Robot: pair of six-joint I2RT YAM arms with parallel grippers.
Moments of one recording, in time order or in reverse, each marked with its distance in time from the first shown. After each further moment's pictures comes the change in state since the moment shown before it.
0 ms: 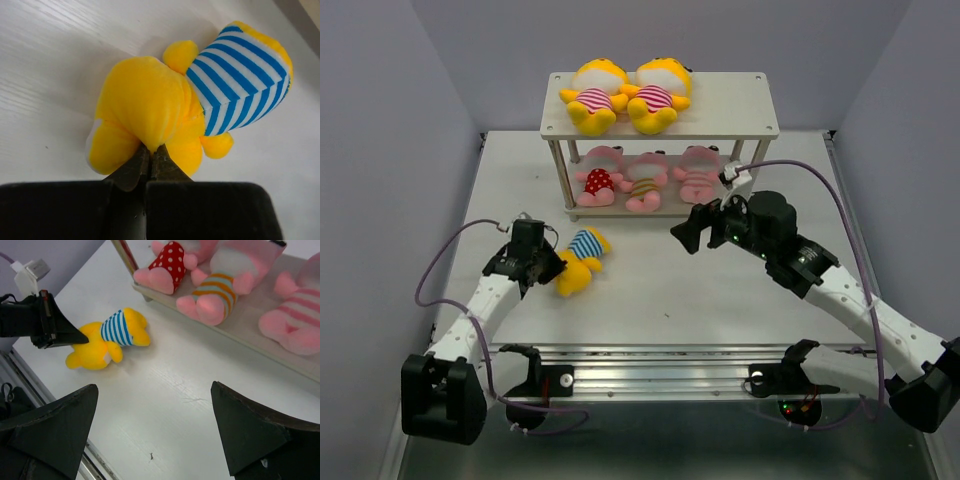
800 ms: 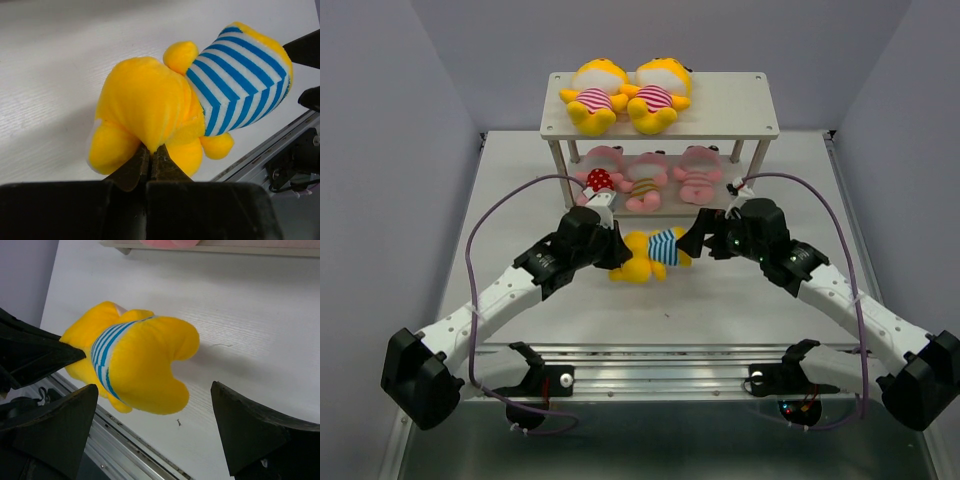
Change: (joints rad) left arm -0.543 0.058 0.211 0.153 0.143 0.298; right arm -0.073 0.042 -0.127 -0.077 -0.051 0.334
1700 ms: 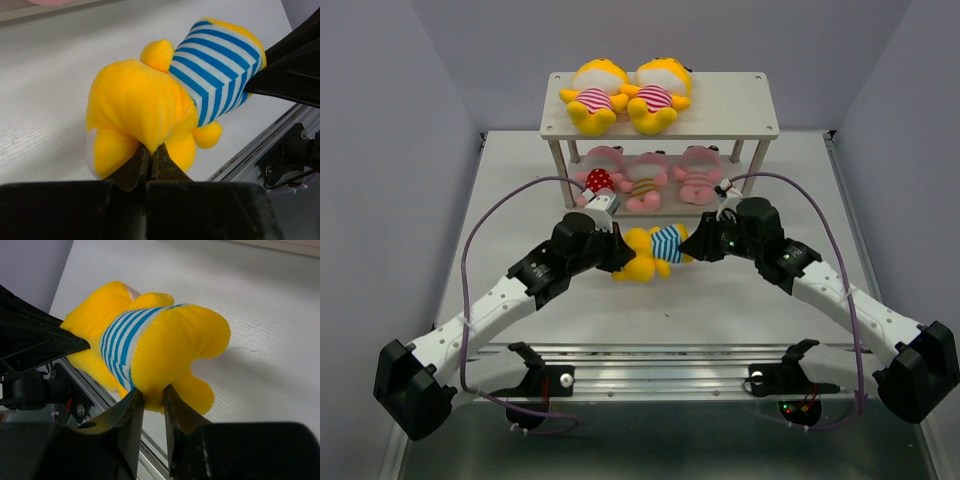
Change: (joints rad) left arm -0.030 -0.067 -0.043 0.086 0.015 0.029; right arm -0.004 0.046 -0.016 0.076 -0.159 -0.070
